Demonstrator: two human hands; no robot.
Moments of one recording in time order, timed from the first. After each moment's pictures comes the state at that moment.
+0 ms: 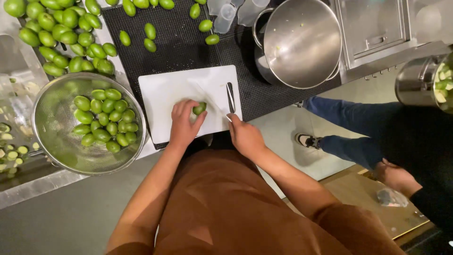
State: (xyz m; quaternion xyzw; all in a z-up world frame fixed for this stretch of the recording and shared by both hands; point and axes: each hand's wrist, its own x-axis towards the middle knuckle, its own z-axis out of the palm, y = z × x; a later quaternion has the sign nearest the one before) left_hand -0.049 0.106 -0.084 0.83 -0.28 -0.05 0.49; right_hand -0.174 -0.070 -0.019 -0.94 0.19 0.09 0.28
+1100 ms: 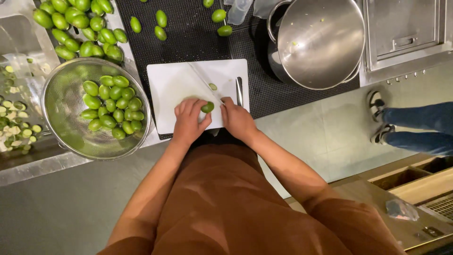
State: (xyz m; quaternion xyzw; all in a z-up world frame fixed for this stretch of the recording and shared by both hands) left_hand -0.061 0.114 -0.082 0.87 -0.32 -0.03 0.38; right_hand -0.130 -0.065 -0.061 -0.91 0.12 0.09 0.38
